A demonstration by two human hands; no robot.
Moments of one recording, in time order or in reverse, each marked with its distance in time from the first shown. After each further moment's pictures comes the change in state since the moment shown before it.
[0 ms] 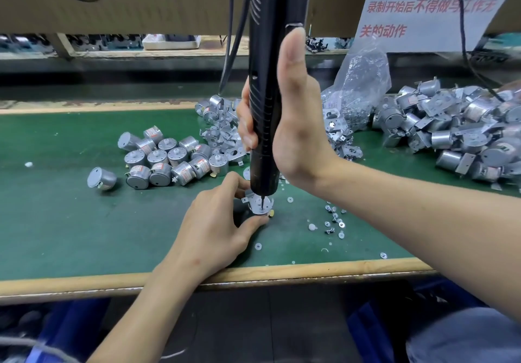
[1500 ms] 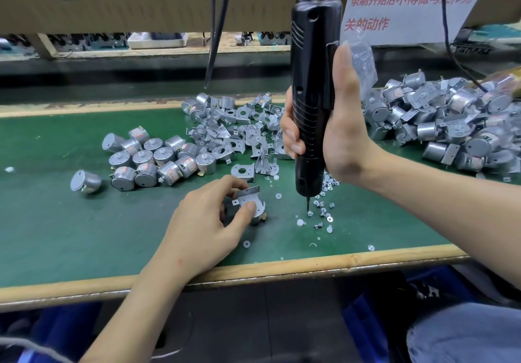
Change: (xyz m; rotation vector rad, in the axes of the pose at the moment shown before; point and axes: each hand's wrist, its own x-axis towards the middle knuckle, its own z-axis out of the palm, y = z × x) left_hand 0.001 0.005 0.000 -0.018 0.009 0.095; right_hand -0.012 -0.012 -0.068 -0.036 -0.004 0.257
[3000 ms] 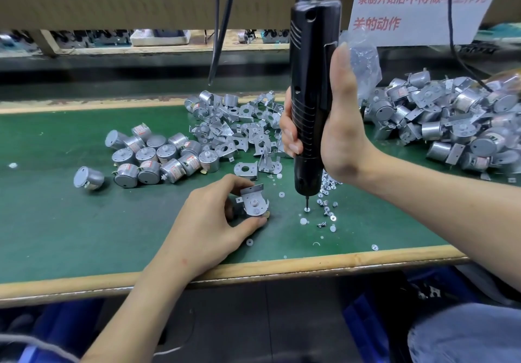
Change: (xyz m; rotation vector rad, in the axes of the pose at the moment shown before) left_hand -0.001 0.000 -0.002 0.002 -0.023 -0.007; right_hand -0.001 0.002 0.007 -0.054 -0.003 -0.031
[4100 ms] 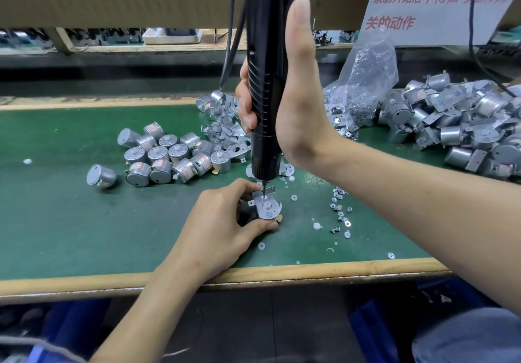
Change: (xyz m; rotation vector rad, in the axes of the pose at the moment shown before) left_hand -0.001 -0.001 0.000 -0.006 0.006 -0.090; right_hand 0.034 -0.003 0.057 0.074 0.030 -0.111
